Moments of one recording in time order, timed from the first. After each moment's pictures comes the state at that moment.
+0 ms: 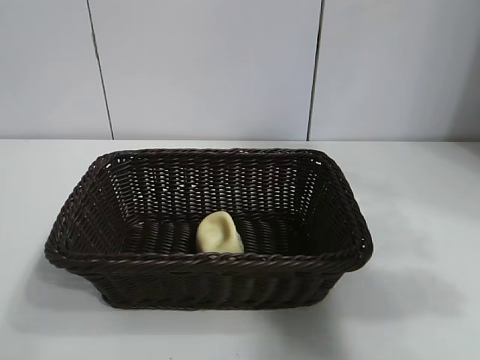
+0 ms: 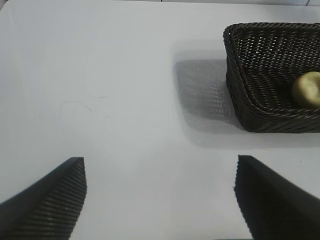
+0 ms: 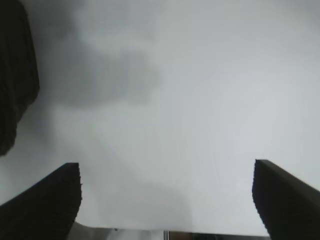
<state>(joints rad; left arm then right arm) 0.02 -0.01 -0.48 -0.11 1.13 0.10 0.02 0.99 -0.75 0.02 1.14 0.00</state>
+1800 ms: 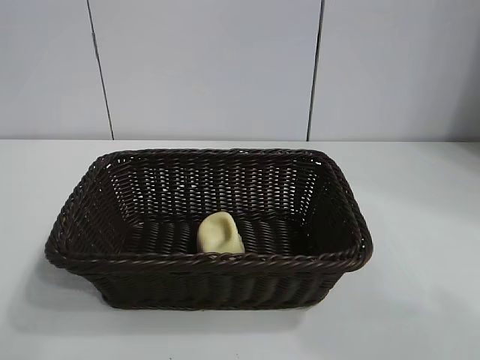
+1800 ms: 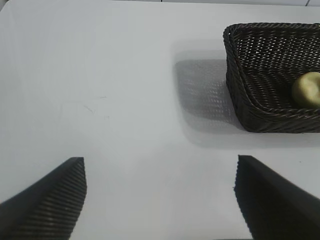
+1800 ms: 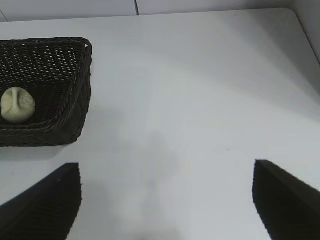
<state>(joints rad) 0.02 -0.01 -0.48 -0.11 1.13 0.10 0.02 -0.02 -0.48 0.02 1.07 0.00</state>
